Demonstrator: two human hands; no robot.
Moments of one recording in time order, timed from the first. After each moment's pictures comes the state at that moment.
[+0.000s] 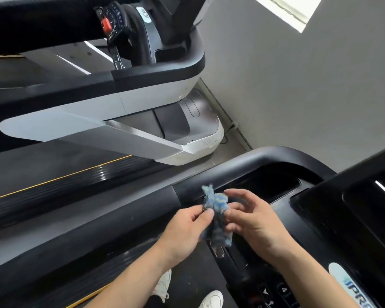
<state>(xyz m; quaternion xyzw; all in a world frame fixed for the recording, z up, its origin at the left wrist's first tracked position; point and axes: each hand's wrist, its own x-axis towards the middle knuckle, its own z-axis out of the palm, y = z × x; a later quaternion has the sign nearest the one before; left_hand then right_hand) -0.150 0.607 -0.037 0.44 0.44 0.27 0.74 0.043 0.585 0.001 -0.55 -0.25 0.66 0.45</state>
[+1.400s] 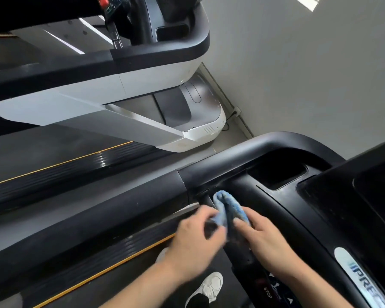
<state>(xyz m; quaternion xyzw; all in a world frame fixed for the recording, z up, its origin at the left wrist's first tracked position) -0.157 0.566 -0.035 0.65 0.52 0.22 0.51 0.031 0.535 -0.011 -0.71 -0.45 0.49 0.24</state>
